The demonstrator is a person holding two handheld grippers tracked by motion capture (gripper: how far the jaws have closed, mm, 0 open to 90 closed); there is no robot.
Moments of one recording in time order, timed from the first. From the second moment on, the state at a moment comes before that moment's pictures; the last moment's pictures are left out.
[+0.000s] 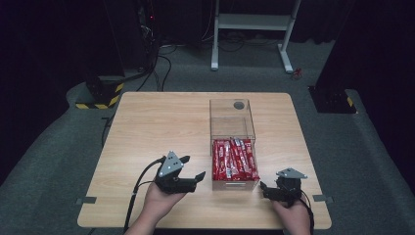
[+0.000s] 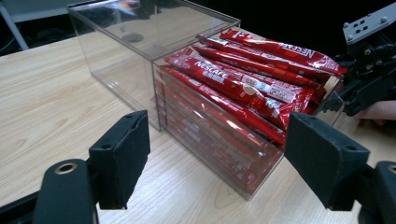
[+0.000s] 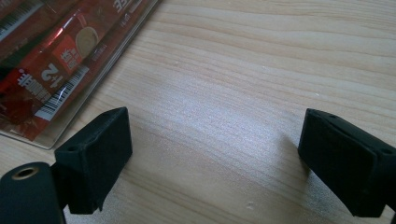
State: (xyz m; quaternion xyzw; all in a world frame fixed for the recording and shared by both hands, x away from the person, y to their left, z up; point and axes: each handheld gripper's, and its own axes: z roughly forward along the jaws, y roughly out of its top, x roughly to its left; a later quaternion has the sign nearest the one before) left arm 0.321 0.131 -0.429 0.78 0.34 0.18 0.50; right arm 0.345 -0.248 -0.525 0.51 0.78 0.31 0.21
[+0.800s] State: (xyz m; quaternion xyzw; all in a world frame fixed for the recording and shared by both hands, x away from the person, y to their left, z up) left arm 0.333 0.093 -0.426 0.79 0.32 0.16 0.50; right arm 0.345 -0.248 -0.525 0.50 0.78 0.31 0.21
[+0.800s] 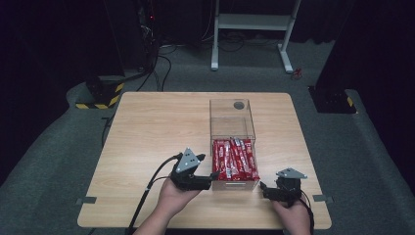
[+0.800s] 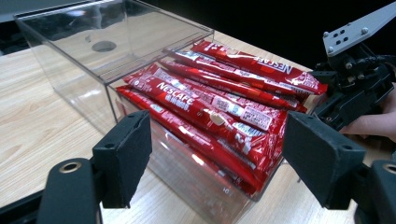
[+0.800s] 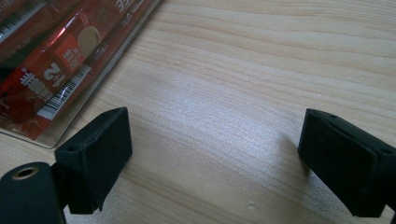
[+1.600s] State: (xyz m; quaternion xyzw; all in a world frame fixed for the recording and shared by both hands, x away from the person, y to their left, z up) left arm 0.353 0.067 -0.433 0.80 0.33 0.16 0.48; right arm 0.345 -0.248 -0.525 0.50 0.78 0.31 0.21
